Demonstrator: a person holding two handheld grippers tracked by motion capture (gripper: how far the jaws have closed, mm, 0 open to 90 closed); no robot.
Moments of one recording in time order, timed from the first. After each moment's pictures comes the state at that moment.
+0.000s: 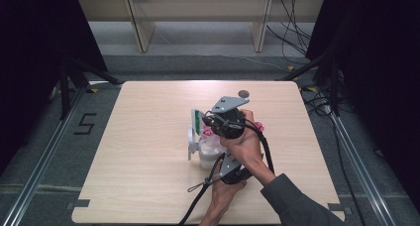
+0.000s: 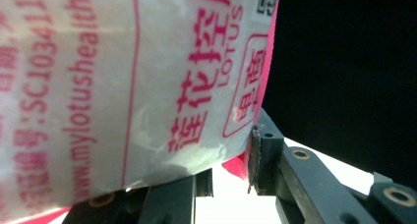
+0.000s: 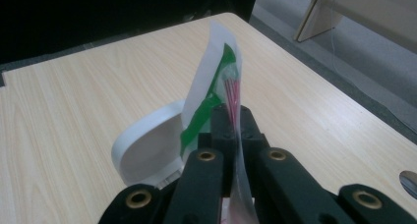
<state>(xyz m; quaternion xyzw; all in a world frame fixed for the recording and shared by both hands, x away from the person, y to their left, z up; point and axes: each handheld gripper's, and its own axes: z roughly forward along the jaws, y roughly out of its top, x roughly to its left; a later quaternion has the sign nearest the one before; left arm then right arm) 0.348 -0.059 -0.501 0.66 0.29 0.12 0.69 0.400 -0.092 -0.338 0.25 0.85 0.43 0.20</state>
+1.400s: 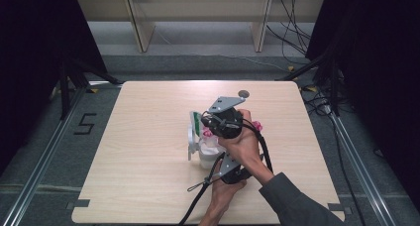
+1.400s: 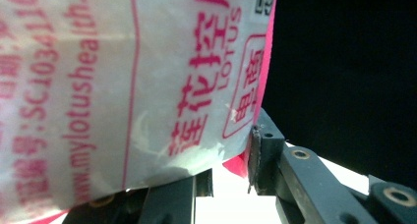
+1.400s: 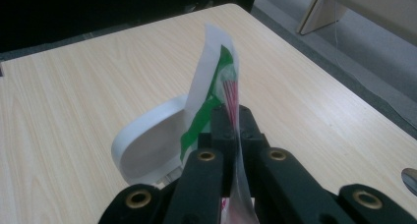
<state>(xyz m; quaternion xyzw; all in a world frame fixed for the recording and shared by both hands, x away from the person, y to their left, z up) 0.351 -0.056 -0.500 0.66 0.28 0.14 0.69 0.402 -0.088 -0.338 0.25 0.85 0.42 0.20</state>
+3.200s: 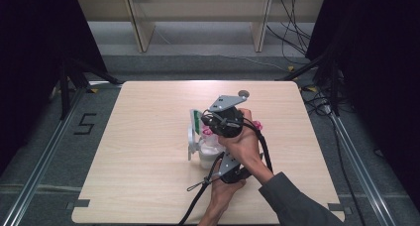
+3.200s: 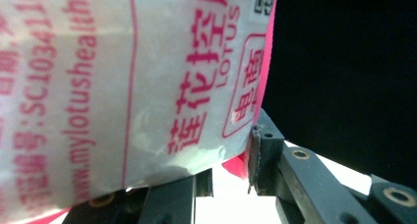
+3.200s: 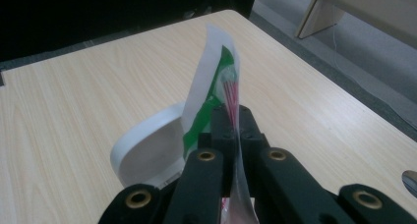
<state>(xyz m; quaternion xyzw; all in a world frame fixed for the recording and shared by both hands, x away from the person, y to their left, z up) 0.352 -0.055 -0.500 0.66 0.28 0.14 0.68 0.402 -0.087 -0.339 0.26 0.85 0.42 0.19</state>
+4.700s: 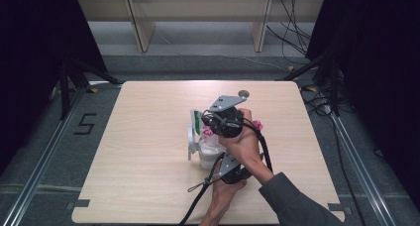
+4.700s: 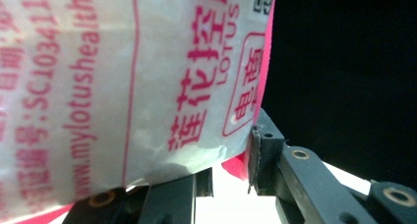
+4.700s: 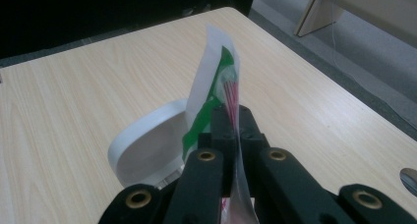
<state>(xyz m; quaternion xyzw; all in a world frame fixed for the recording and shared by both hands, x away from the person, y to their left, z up) 0.349 -0.060 -0.501 0.65 0.29 0.11 0.70 0.403 -0.088 -0.339 0.26 0.85 0.42 0.20</state>
